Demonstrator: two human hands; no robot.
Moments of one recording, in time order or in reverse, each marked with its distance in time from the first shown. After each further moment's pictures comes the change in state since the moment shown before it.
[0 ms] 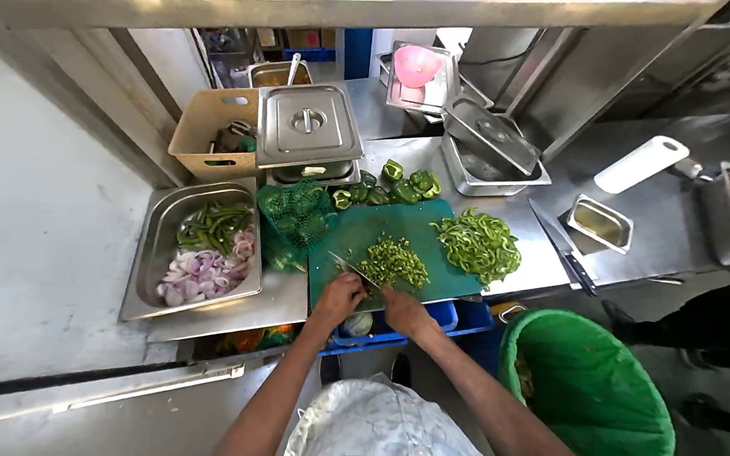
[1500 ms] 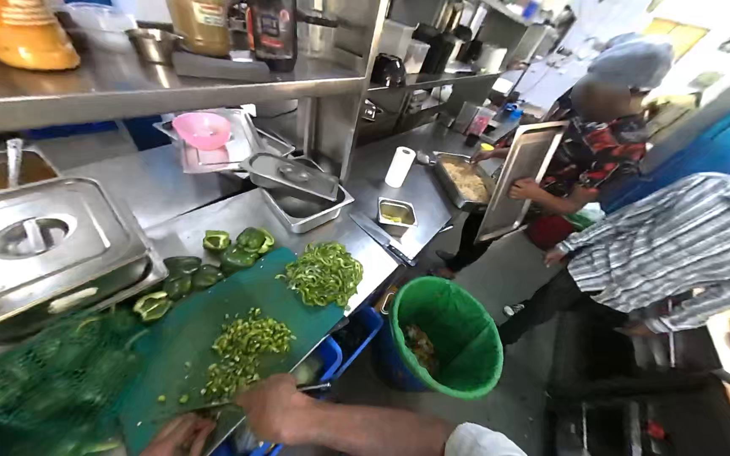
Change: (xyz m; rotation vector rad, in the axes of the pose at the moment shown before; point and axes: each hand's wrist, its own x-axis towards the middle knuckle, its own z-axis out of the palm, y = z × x) left_hand -0.022 -0.012 -0.016 0.046 -0.058 0.042; right_hand -0.035 -0.010 -0.010 0.135 -0.013 -0.046
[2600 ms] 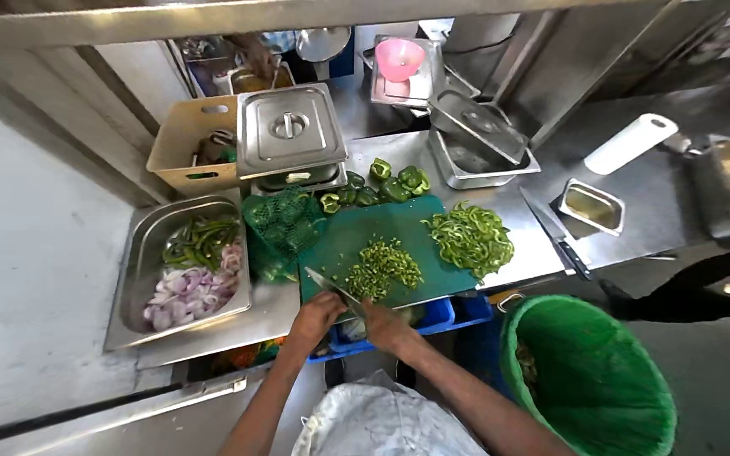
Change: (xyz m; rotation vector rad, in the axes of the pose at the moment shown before) left_hand -0.021 -0.015 0.011 -0.014 0.151 0.026; right_hand 0.021 -0.014 0.021 -0.069 -0.118 -0.018
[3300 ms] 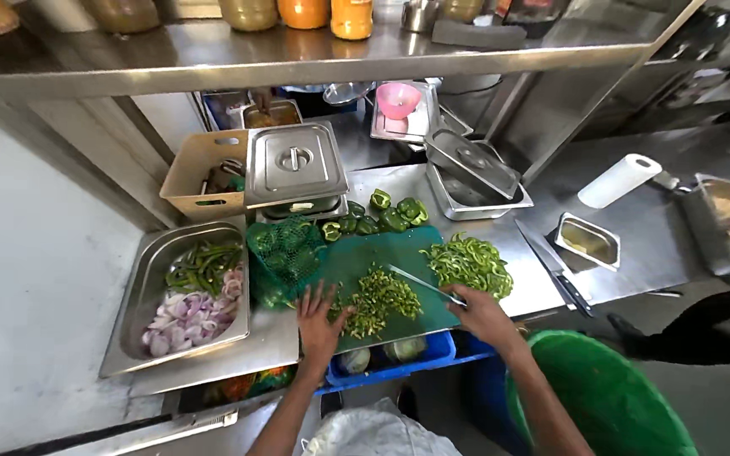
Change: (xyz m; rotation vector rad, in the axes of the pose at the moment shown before) left_hand 0.048 0.009 0.028 0.190 0.365 -0.369; right_hand -0.027 0.174 -0.096 0.143 0.601 -0.058
